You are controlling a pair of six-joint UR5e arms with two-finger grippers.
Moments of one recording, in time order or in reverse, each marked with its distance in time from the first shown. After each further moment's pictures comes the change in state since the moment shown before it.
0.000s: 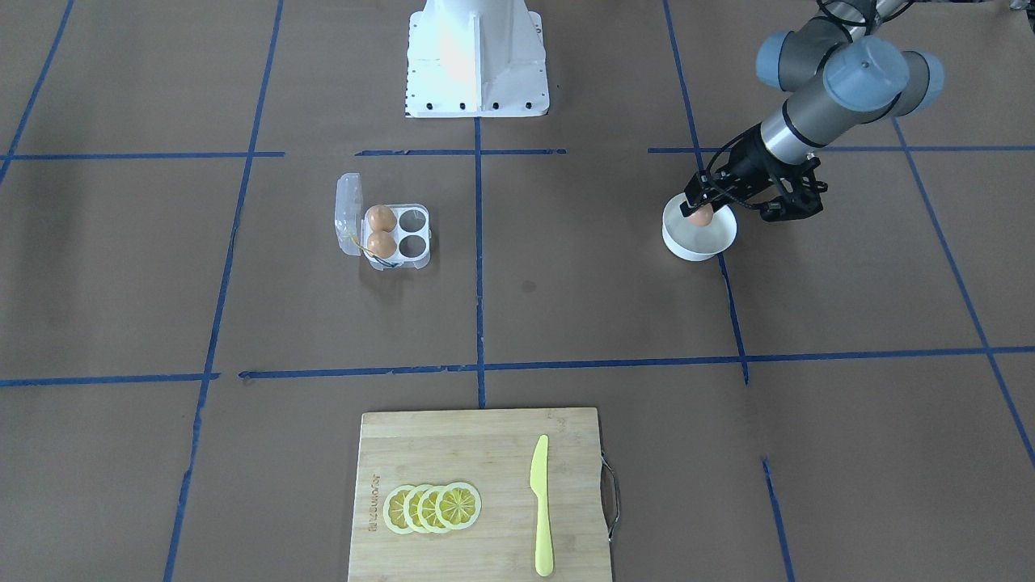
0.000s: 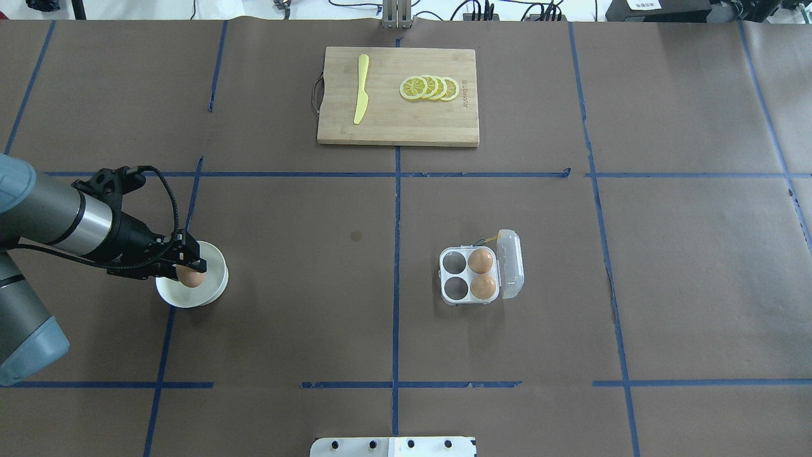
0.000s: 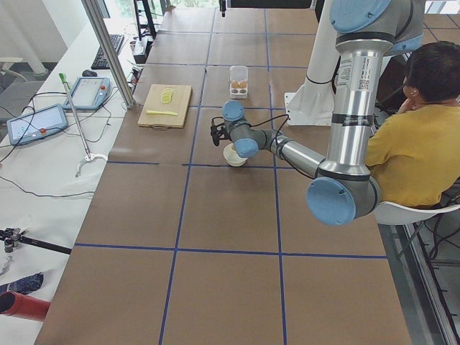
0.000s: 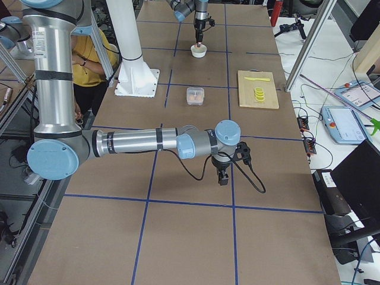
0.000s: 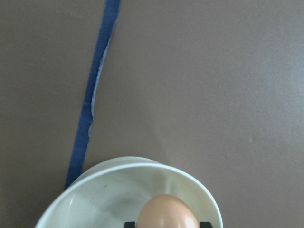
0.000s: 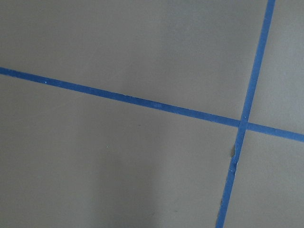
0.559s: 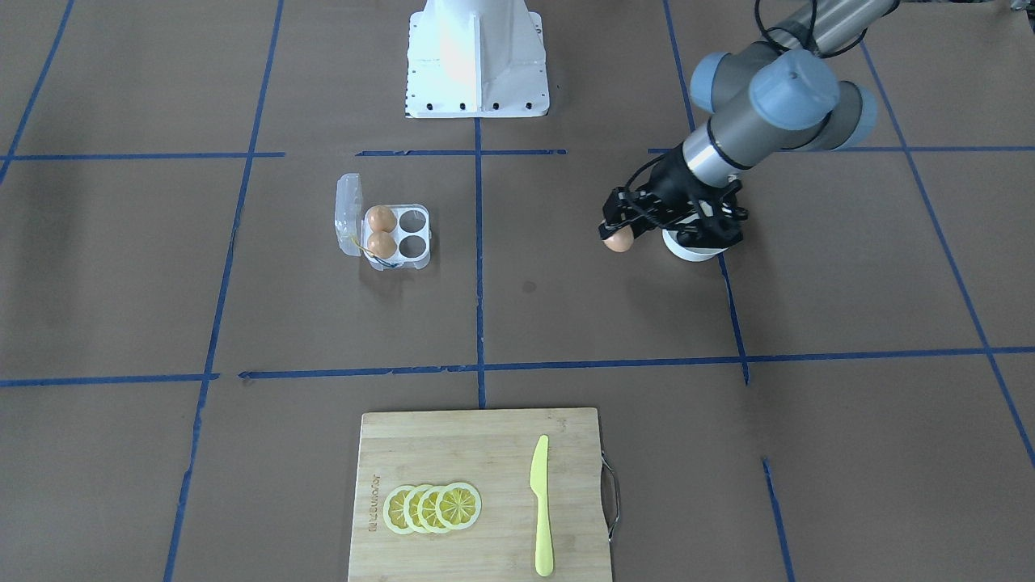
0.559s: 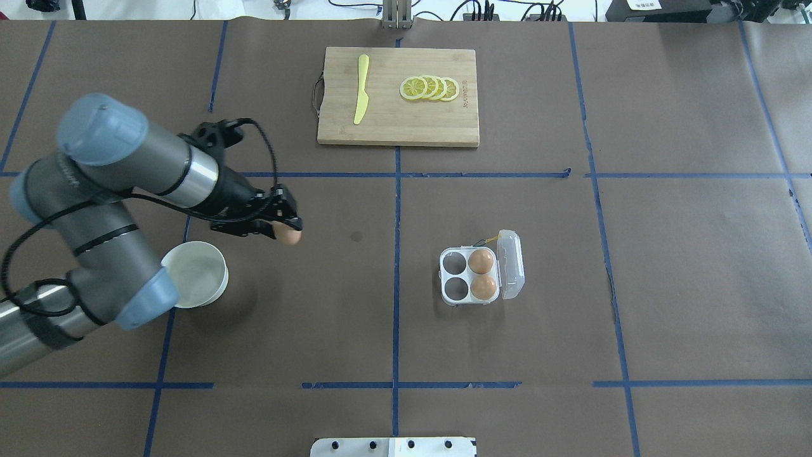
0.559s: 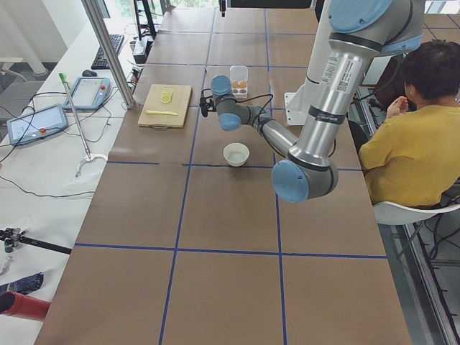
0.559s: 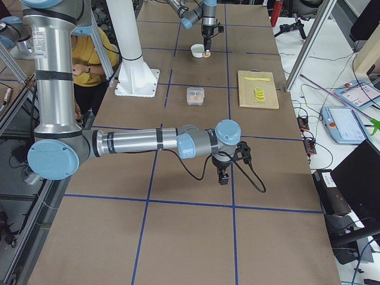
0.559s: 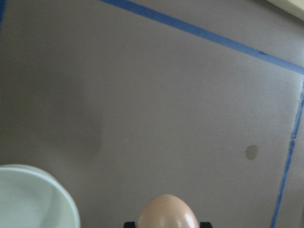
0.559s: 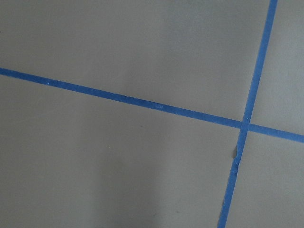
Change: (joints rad) left arm 0.035 -0.378 0.185 0.025 0.007 -0.047; right arm 0.000 0.002 0.001 0.001 0.003 0.001
